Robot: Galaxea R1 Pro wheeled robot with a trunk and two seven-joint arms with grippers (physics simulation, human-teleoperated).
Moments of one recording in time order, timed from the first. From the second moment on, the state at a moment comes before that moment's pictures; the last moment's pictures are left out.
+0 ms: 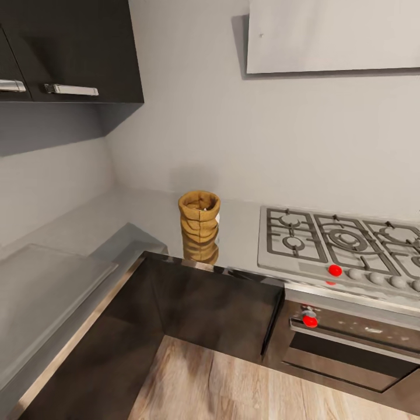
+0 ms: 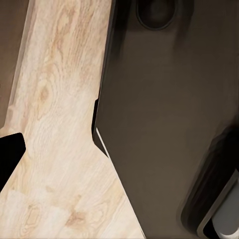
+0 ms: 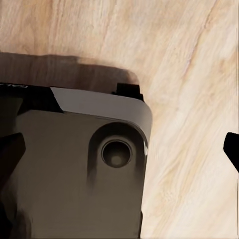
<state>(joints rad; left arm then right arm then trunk) 0.00 -0.01 0.01 -0.03 0.18 -0.09 0.10 -0.23 -0.02 -0.41 -0.02 0.49 -0.05 0.05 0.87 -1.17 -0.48</state>
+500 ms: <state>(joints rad) 0.00 -0.01 0.01 -0.03 0.18 -0.09 0.10 -0.23 0.17 -0.11 -1.00 0.60 0.79 0.39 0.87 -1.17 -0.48</state>
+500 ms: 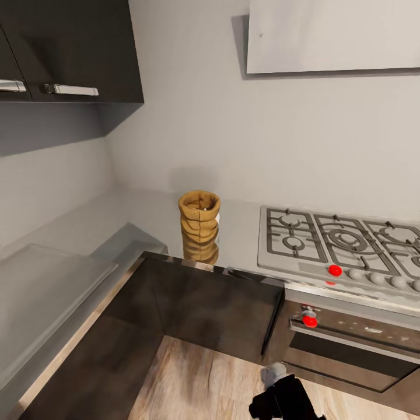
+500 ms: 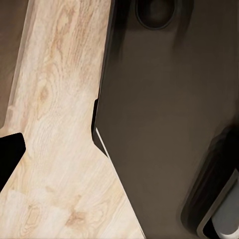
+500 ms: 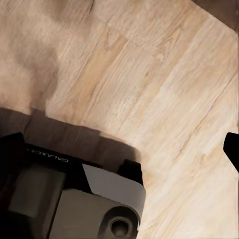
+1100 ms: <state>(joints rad) 0.00 -0.01 0.01 -0.03 0.18 -0.09 0.10 -0.82 0.17 0.21 -1.52 0.44 1.04 0.47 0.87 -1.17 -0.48</state>
